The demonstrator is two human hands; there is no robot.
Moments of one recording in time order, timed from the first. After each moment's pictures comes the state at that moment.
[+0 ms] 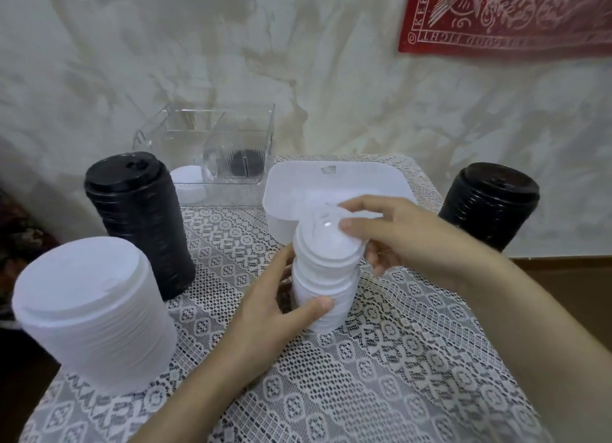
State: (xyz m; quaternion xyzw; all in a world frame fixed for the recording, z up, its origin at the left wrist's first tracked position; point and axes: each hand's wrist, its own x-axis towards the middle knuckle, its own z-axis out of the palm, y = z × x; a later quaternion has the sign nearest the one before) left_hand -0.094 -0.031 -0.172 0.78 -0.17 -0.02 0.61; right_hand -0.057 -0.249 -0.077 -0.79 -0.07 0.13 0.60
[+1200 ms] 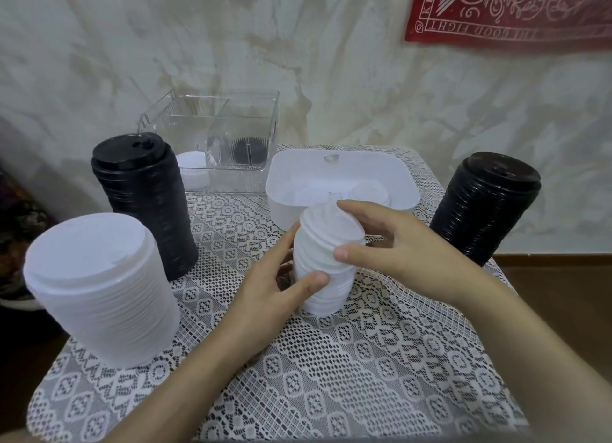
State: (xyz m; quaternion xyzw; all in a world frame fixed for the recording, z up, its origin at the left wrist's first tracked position) left_hand -0.088 -0.031 -0.179 0.76 -0.20 0.00 0.62; right_hand -0.081 -0.252 -0.102 -0.86 -0.16 0.05 0.48
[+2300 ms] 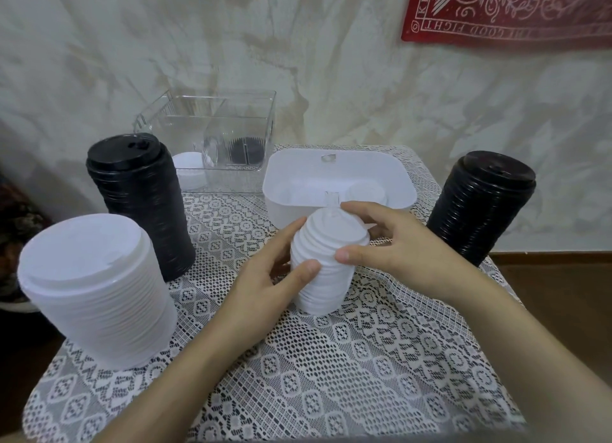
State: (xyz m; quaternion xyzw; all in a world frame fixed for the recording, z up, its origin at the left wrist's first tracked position) left_hand -0.085 -0.028 -0.174 0.76 -0.20 -0.01 0.61; right_hand -0.078 -0.254 -0.104 -0.87 -0.13 0.04 0.47
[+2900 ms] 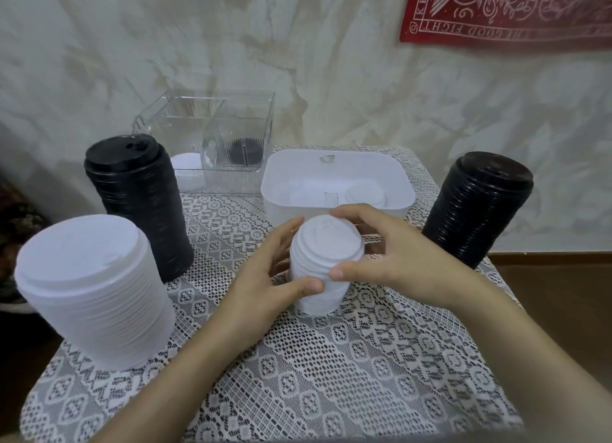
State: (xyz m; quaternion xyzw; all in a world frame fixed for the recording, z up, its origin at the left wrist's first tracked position) left_hand -0.079 -0.024 -0.179 0.78 -0.19 -0.01 0.60; right_hand -0.078 -0.257 -0.111 -0.88 -0.16 0.05 0.45
